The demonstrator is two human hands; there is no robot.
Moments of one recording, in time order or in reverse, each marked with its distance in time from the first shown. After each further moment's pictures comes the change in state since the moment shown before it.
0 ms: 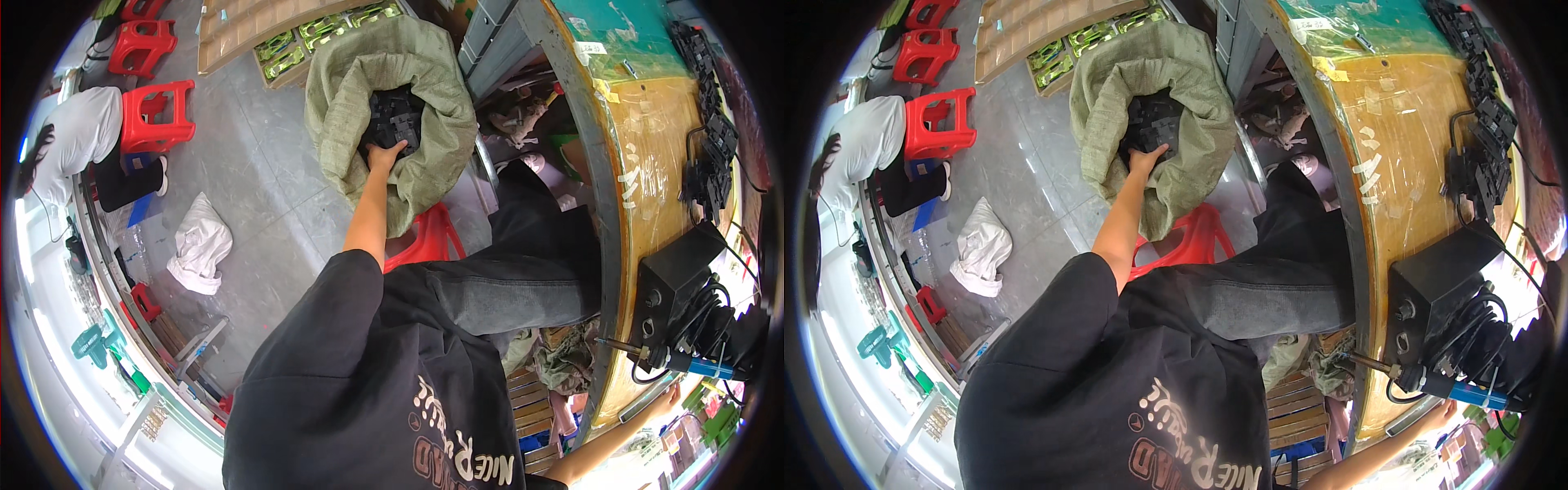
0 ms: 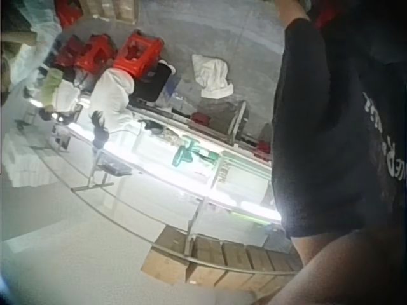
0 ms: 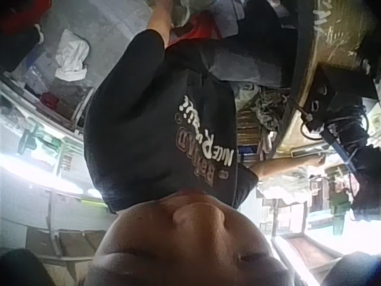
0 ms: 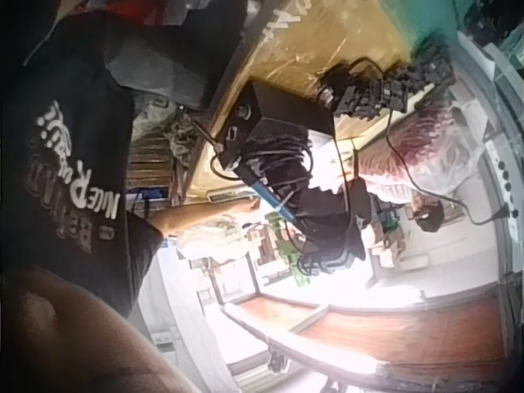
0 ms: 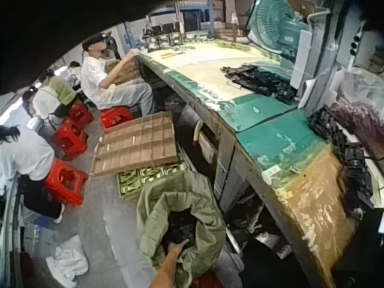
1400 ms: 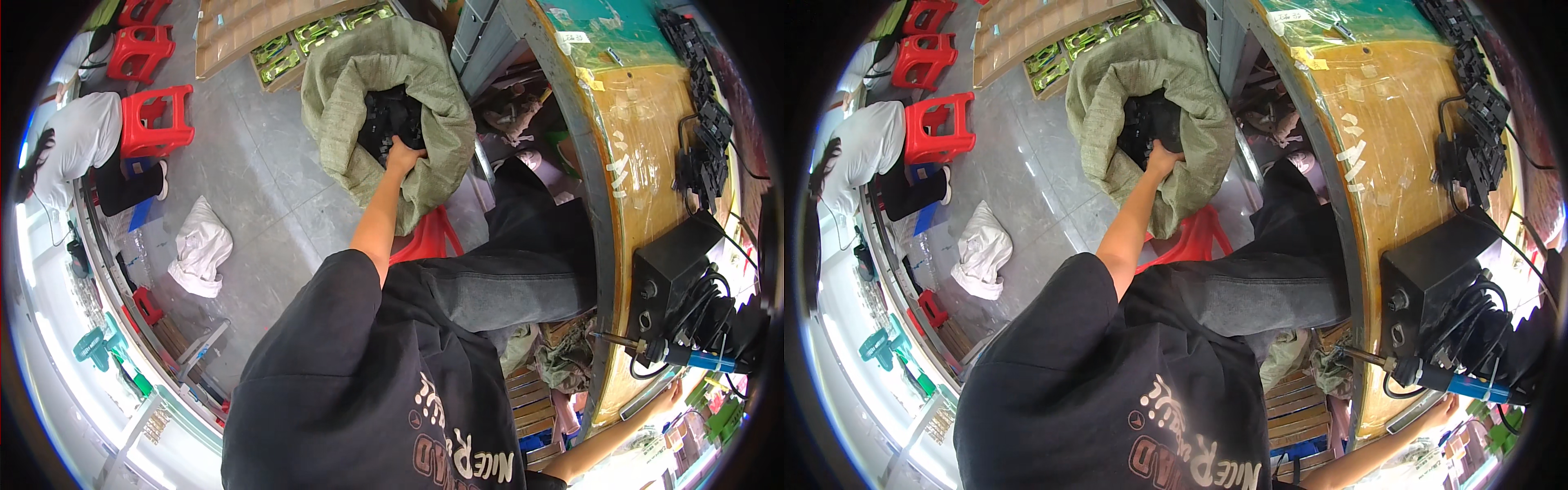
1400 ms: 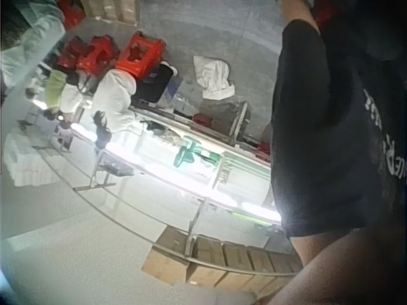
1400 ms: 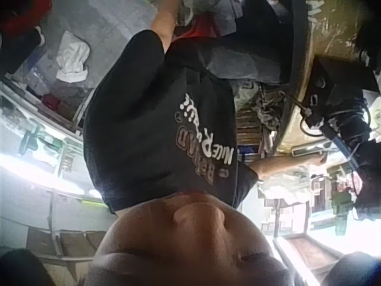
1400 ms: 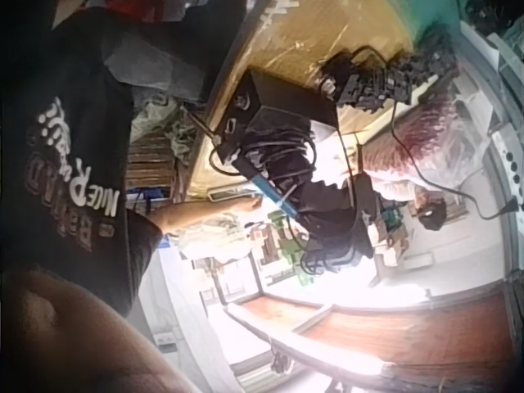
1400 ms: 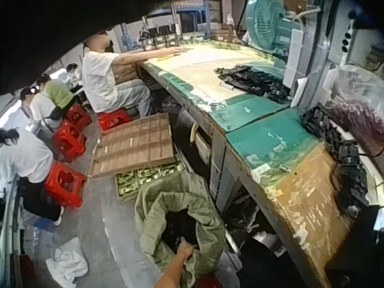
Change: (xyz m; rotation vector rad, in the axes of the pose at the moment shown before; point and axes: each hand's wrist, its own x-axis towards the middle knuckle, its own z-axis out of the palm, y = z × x) left_hand -0.046 0.044 0.015 0.194 -0.242 0.239; right_hand 0.000 0.004 0.002 0.106 0.015 -0.018
